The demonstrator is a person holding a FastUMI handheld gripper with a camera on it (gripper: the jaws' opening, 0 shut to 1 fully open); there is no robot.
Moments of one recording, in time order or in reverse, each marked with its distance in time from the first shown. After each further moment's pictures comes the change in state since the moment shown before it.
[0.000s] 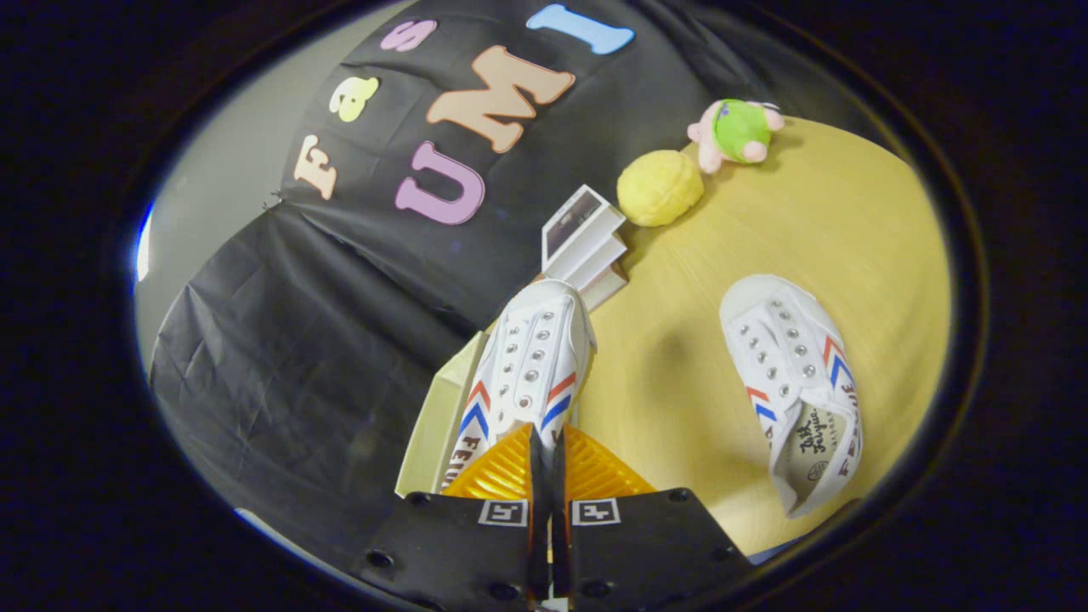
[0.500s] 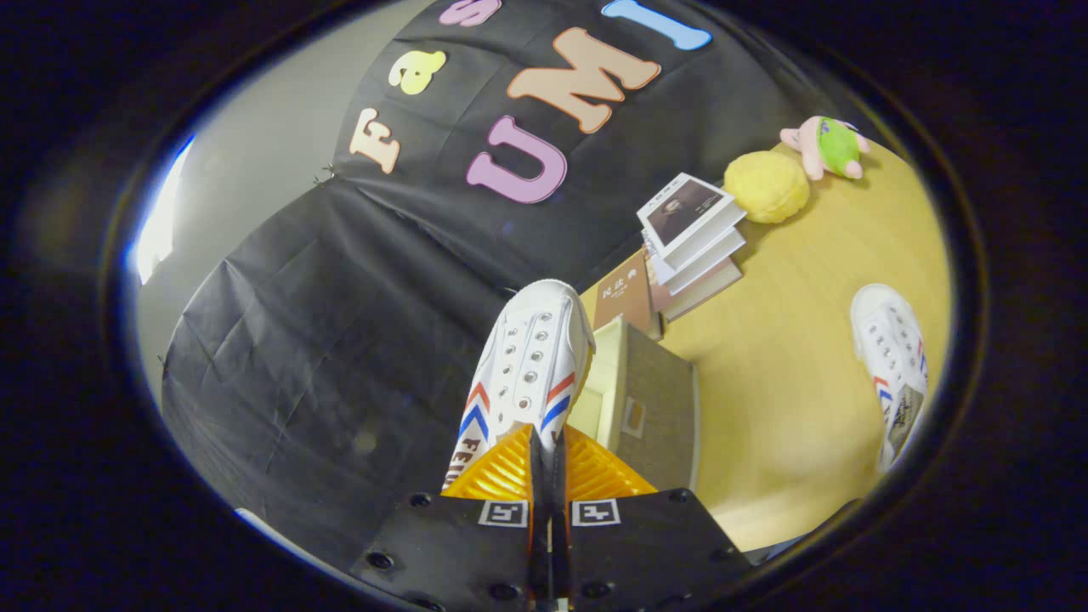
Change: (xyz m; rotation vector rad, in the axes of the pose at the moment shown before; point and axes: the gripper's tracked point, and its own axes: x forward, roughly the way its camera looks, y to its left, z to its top) arm 0.029 0.145 -0.036 -0.049 0.099 0.142
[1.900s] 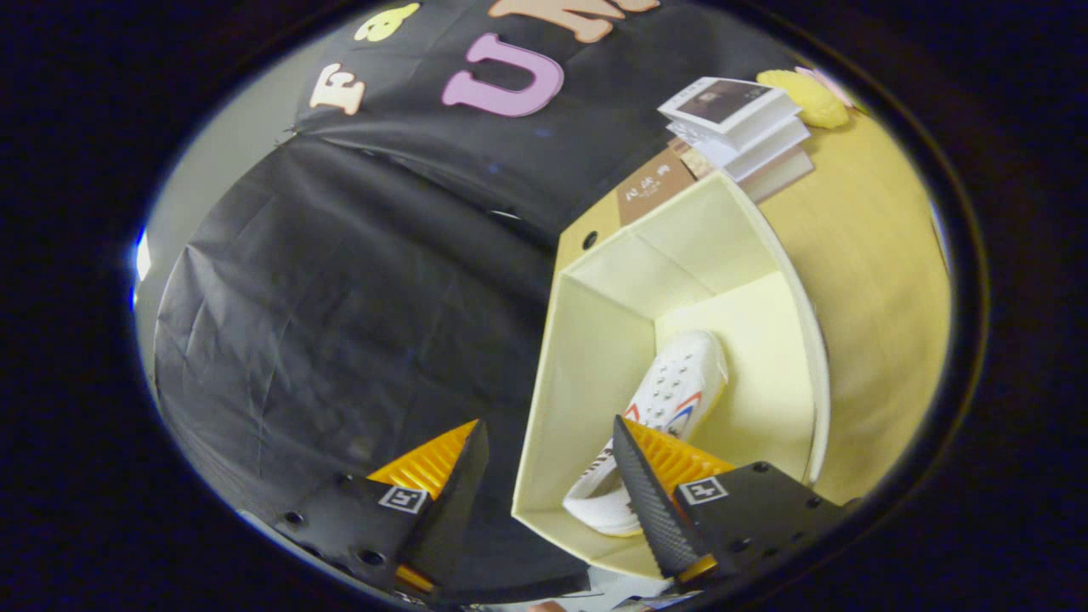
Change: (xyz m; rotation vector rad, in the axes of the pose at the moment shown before) arm 0.112 0.043 -0.085 0.012 0.200 -0.017
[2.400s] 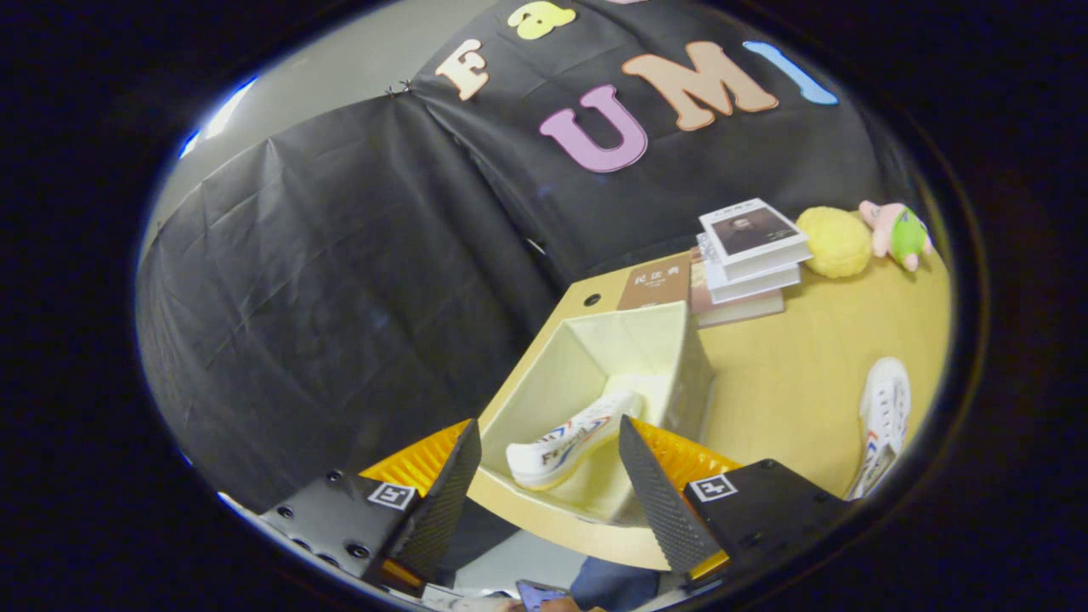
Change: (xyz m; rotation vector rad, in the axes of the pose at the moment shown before) arm -0.130 -0.040 0.029 -0.394 -0.158 -0.089
